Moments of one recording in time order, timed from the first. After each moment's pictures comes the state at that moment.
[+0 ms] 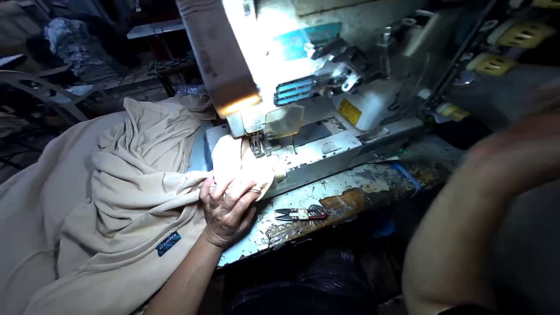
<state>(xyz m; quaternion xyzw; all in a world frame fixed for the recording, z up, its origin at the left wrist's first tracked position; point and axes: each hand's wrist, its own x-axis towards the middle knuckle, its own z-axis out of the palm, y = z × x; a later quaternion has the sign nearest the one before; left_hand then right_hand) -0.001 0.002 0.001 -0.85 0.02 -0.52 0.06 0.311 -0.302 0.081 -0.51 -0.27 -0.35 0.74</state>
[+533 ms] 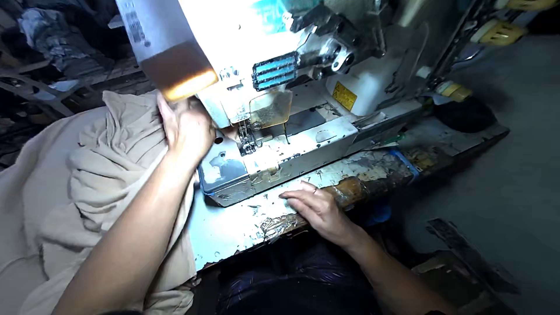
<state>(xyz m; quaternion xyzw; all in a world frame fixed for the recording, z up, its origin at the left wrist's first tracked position) 0.063 0.081 0.124 -0.94 -0.22 -0.25 0.13 0.152 -0.204 -0.011 -0.63 -0.59 -0.06 0.51</state>
